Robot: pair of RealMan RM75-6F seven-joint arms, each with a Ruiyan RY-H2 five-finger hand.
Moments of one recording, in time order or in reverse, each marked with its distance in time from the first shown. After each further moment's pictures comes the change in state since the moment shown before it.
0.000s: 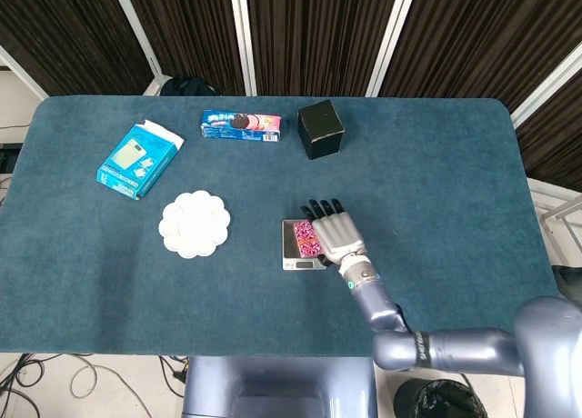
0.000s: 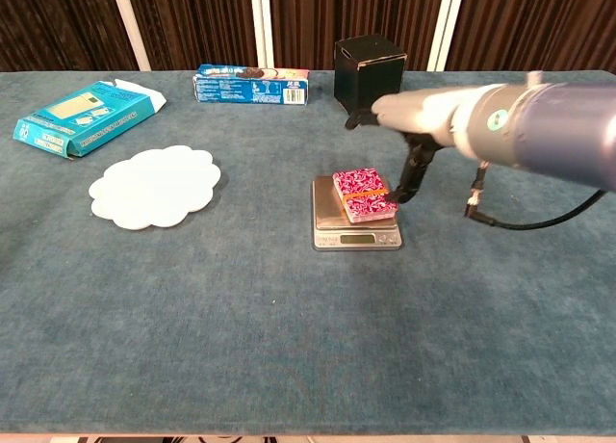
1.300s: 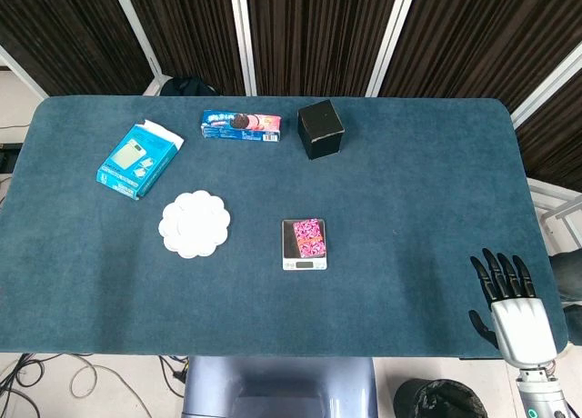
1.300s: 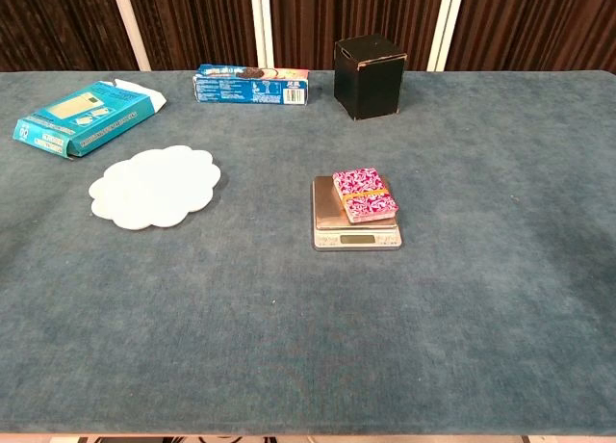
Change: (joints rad) left arm -0.001 -0.006 -0.002 -0.006 -0.002 0.002 0.017; right arm -0.837 0.281 -0.407 0.123 -1.036 0.704 0.514
